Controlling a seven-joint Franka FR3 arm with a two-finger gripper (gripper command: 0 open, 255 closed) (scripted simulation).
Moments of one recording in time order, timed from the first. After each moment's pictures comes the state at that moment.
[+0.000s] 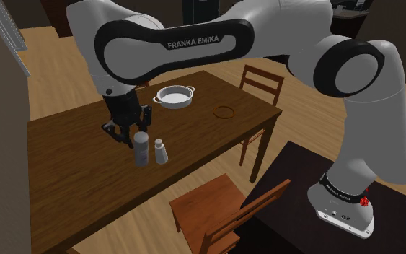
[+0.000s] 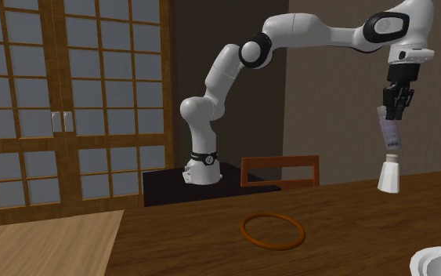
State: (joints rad) arm 0.53 0.60 0.24 -1.10 -0.10 1.62 0.74
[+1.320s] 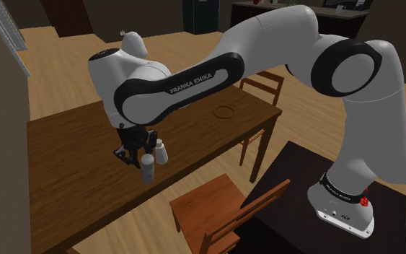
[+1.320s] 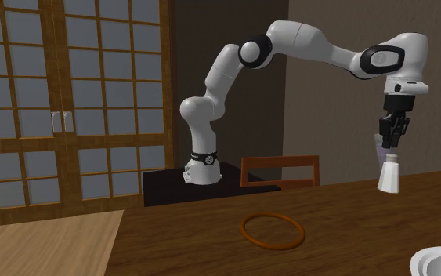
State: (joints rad) arm 0.51 0.61 0.24 -1.33 -0.10 1.86 0.74
